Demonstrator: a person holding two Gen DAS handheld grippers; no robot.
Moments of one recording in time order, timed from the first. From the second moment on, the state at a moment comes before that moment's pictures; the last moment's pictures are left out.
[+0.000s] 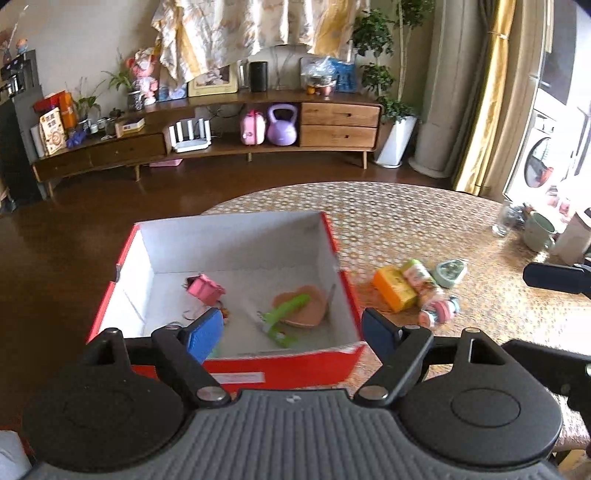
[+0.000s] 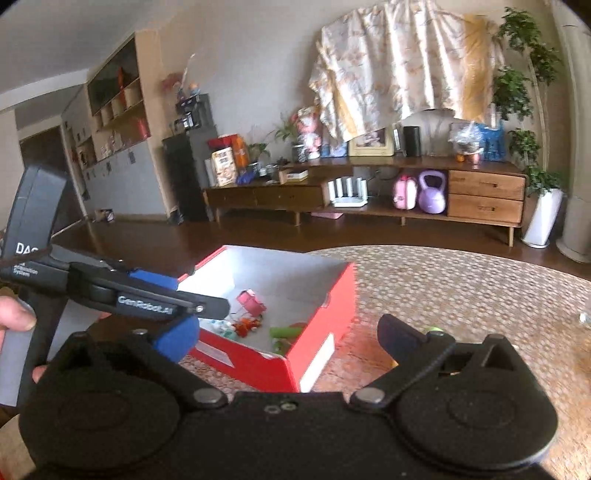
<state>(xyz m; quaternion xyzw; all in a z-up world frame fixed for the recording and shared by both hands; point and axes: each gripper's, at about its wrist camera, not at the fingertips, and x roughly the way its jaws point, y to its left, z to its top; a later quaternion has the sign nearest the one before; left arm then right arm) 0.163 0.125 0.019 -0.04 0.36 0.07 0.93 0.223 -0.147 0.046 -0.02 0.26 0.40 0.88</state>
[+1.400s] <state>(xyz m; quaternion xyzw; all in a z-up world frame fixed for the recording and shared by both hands) 0.247 -0.032 -0.101 -0.03 0.35 -0.01 0.94 0.348 -0.257 -0.071 -0.04 0.32 0.24 0.91</state>
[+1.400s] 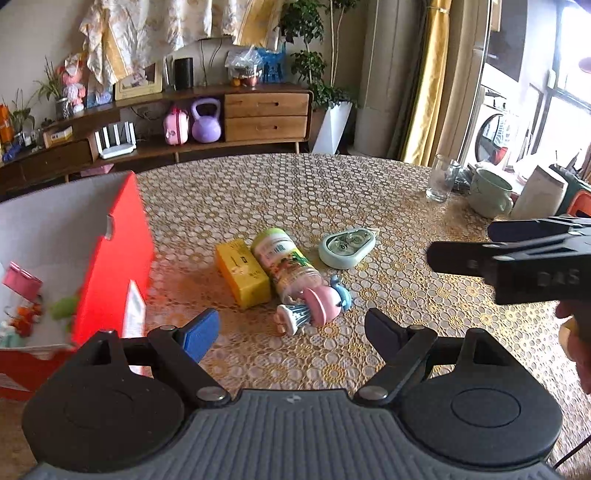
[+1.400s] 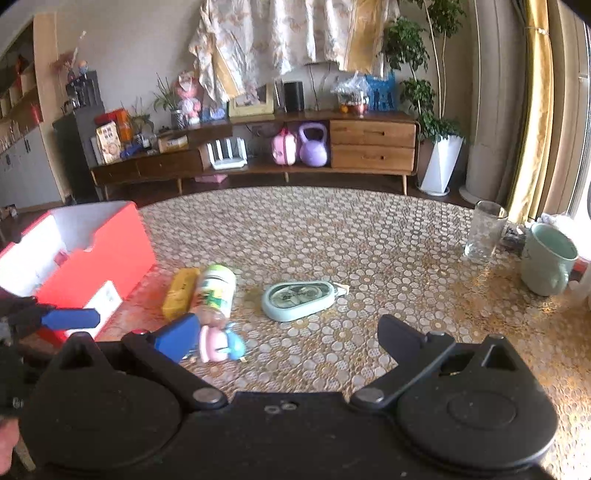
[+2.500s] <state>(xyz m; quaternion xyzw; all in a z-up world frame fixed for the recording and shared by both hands) 0.322 -0.042 -0.160 -0.07 0.38 0.02 0.92 0.479 -0.181 -0.137 0.00 0.46 0.11 0.88</state>
